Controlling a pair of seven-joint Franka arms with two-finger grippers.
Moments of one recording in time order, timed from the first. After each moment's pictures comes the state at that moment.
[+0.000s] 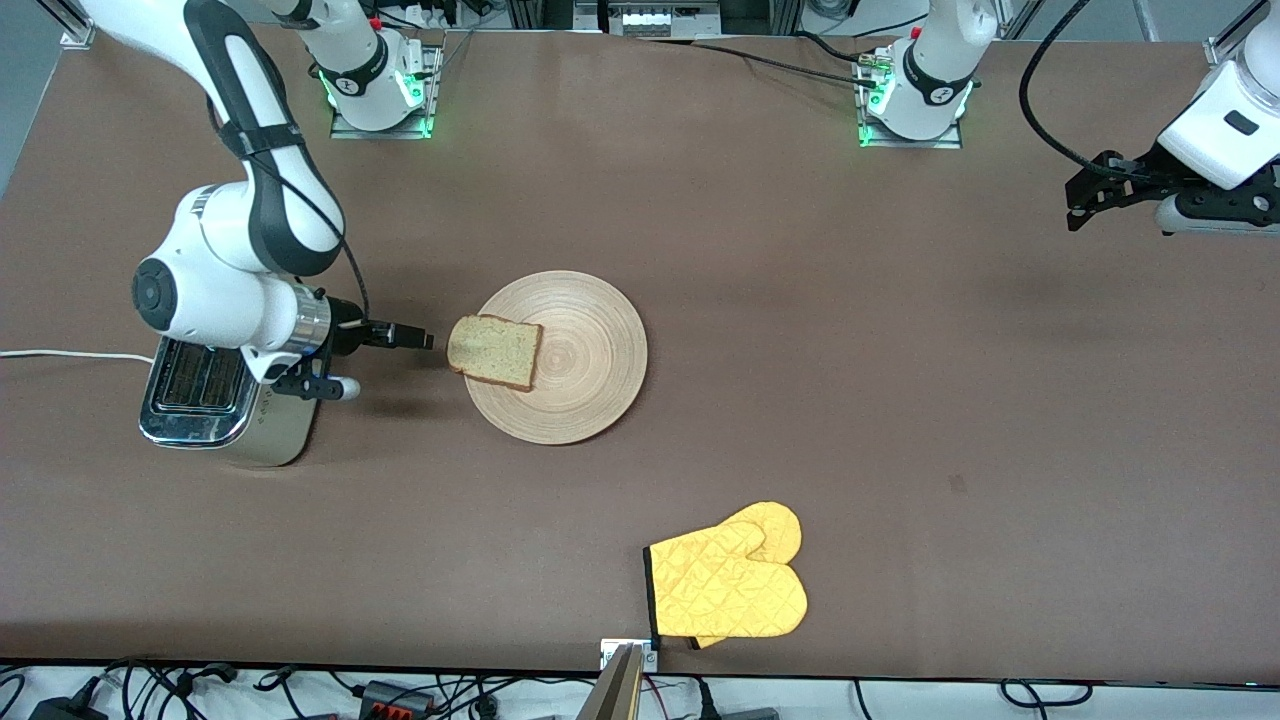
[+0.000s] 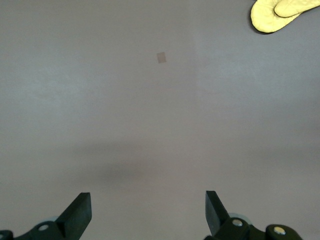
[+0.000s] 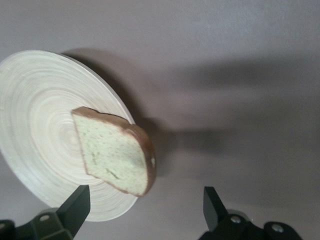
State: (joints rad) left arm -0.12 -0.13 0.06 -1.76 0.07 1.63 0.01; right arm 0.22 0.31 -0.04 -2.02 0.47 2.17 0.01
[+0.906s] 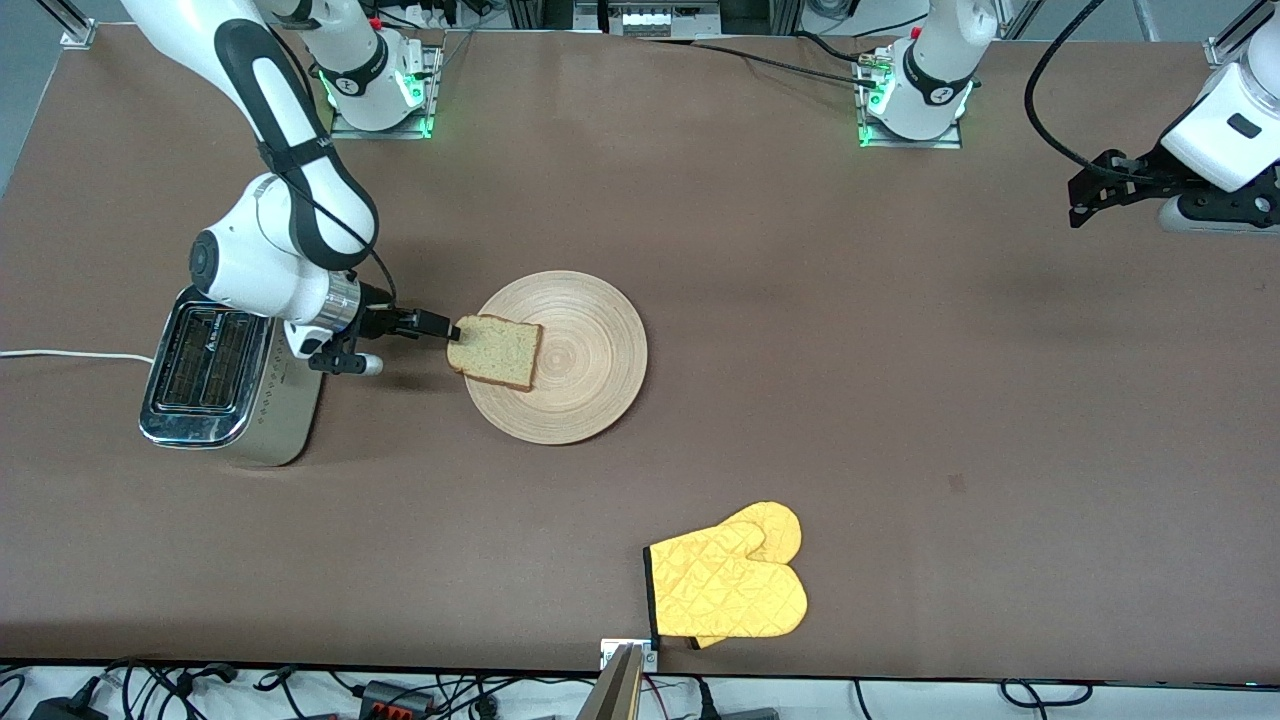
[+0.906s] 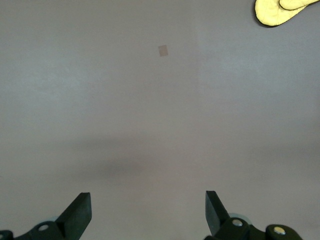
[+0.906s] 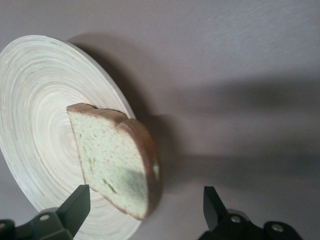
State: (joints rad) left arm -0.12 -0.13 0.06 -1.76 0.07 1.61 0.01; right arm 0.27 0.33 -0.03 -2.20 0.81 2.41 -0.22
